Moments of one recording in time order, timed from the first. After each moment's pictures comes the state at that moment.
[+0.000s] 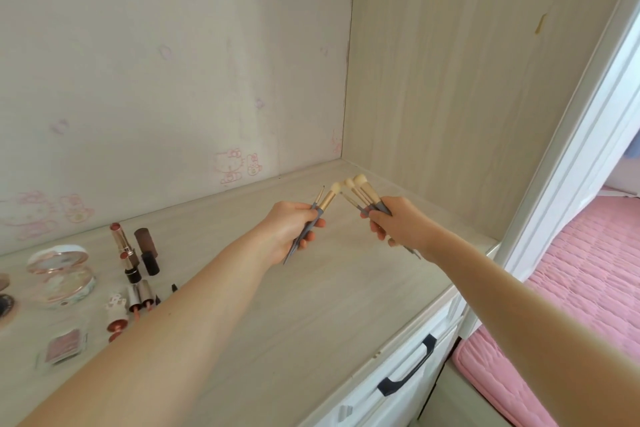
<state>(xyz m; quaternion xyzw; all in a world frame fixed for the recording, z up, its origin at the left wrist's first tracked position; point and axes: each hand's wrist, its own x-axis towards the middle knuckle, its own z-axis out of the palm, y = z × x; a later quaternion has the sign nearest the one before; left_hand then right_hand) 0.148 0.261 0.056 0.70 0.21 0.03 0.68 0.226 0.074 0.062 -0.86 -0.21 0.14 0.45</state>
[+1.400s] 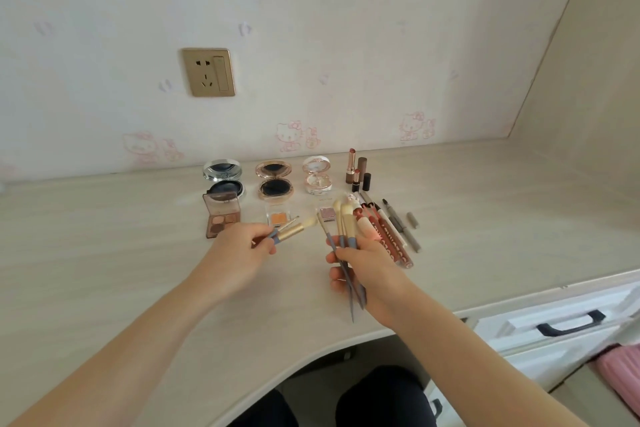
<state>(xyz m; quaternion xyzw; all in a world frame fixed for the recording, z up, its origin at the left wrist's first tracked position) -0.251 0.403 0.029 0.87 0.33 0.19 0.32 -0.119 0.251 0.032 -0.61 -0.16 0.44 0.64</state>
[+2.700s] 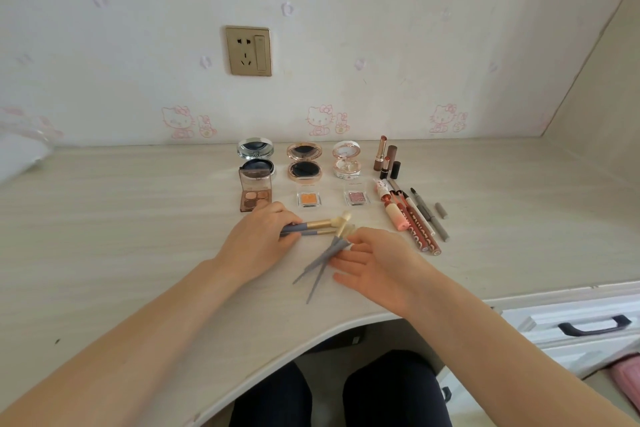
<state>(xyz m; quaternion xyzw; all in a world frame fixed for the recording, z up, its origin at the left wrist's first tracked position) -0.268 0.421 0.003 0.94 0.24 0.19 0.13 -0.153 0.250 0.050 -0.55 -0.06 0.56 0.62</state>
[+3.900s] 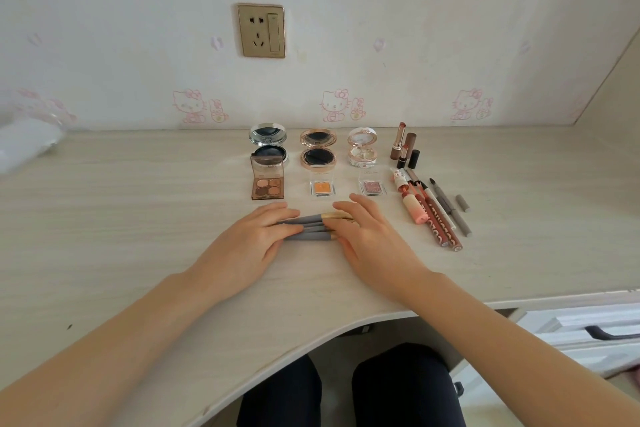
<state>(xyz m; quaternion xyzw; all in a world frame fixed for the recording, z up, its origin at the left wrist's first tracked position) -0.314 0.413 0.001 0.96 0.15 0.20 0.08 -0.128 0.280 0.000 -0.72 -0.66 -0.07 0.17</state>
